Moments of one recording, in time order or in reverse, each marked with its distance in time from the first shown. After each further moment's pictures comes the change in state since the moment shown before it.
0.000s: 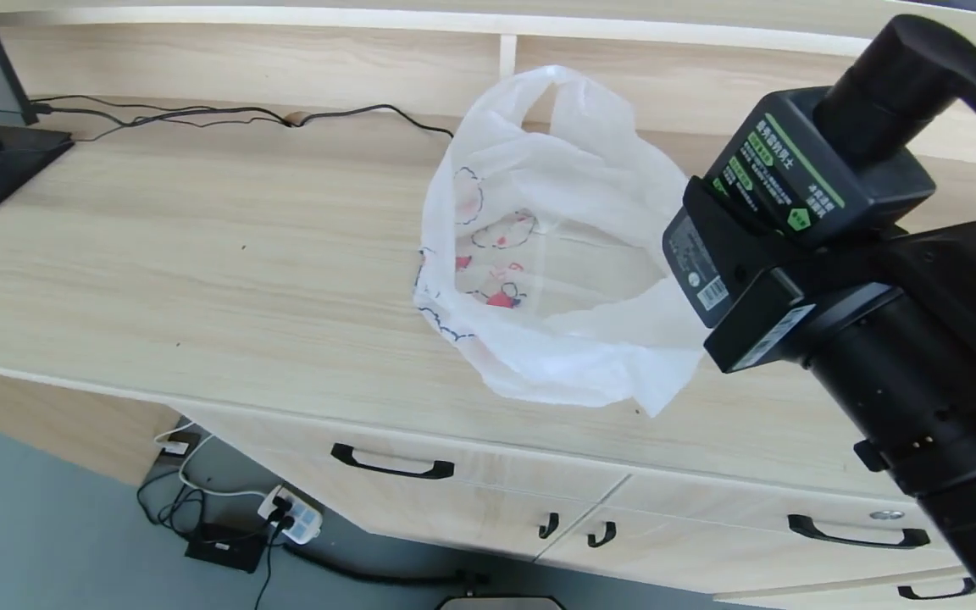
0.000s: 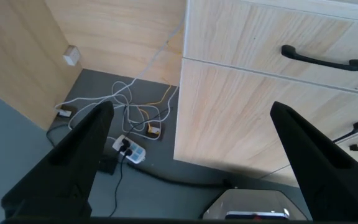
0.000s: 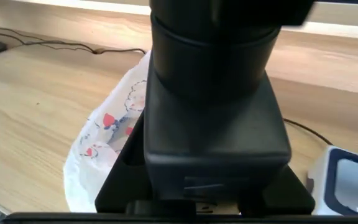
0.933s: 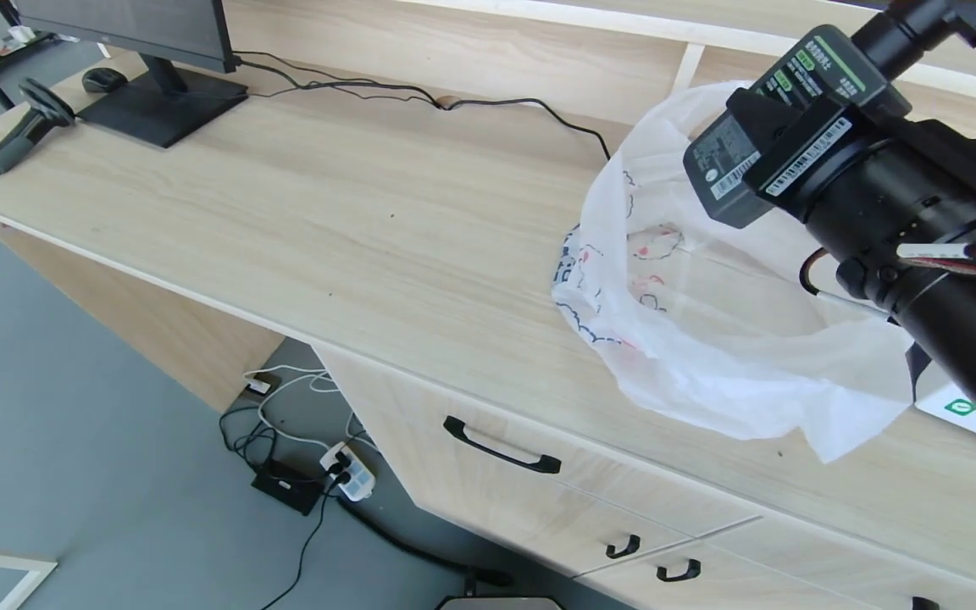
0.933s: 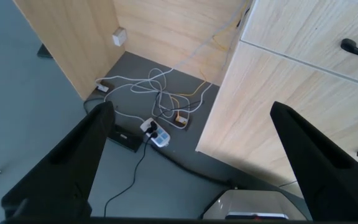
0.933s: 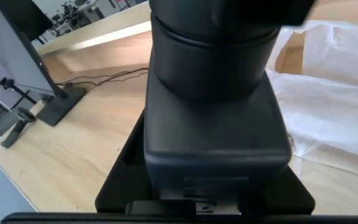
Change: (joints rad) left arm 0.001 0.000 0.000 -0.003 0.000 -0.001; right arm -0.351 0.019 -0.230 0.333 0.224 0.618
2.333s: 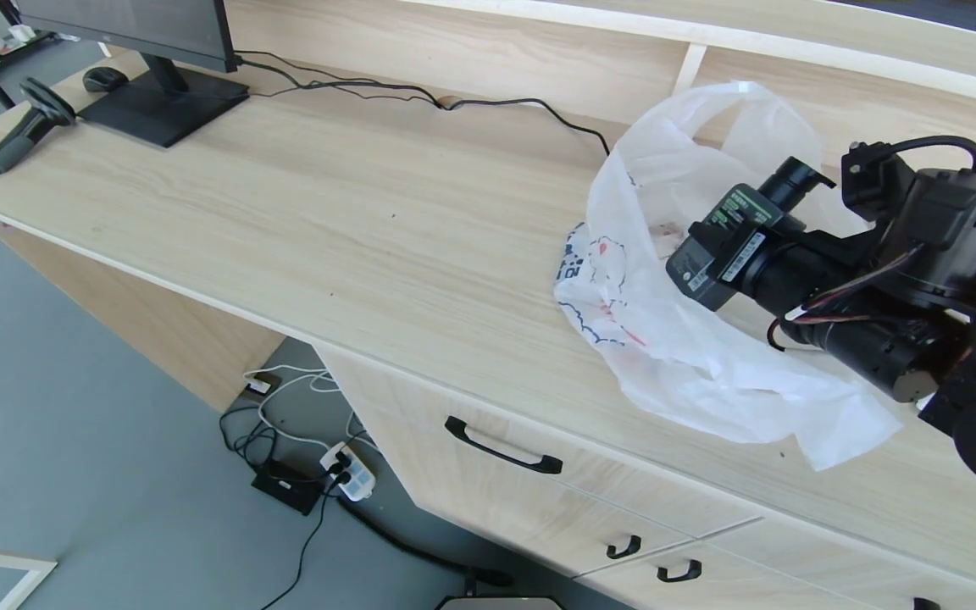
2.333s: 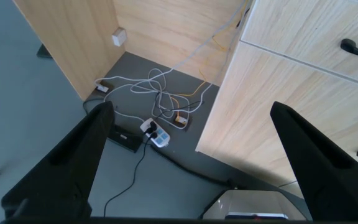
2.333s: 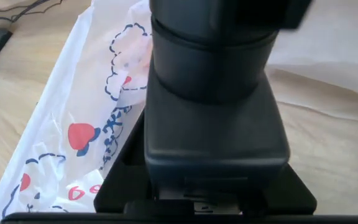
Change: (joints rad) left arm -0.001 0.000 0.000 0.000 0.000 0.001; right arm -0.287 0.146 0.028 0.173 0.253 0.208
